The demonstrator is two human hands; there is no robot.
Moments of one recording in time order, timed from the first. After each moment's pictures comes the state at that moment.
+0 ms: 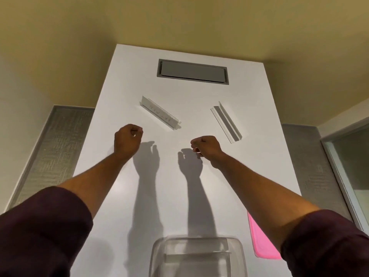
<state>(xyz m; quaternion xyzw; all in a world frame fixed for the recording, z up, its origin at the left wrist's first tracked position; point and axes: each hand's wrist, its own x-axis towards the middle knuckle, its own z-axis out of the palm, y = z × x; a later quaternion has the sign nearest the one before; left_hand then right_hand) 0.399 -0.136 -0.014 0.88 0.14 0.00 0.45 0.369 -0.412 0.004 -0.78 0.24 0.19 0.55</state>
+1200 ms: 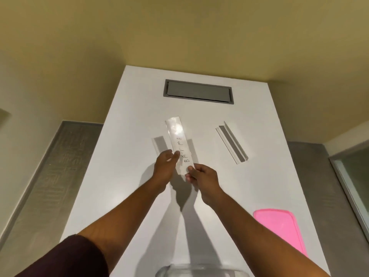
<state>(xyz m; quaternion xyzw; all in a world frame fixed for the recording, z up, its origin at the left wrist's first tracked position) 0.392 -0.227 -0.012 0.69 0.22 -0.17 0.66 0.346 -0.373 -0.006 -0.60 0.28 0.14 0.74</state>
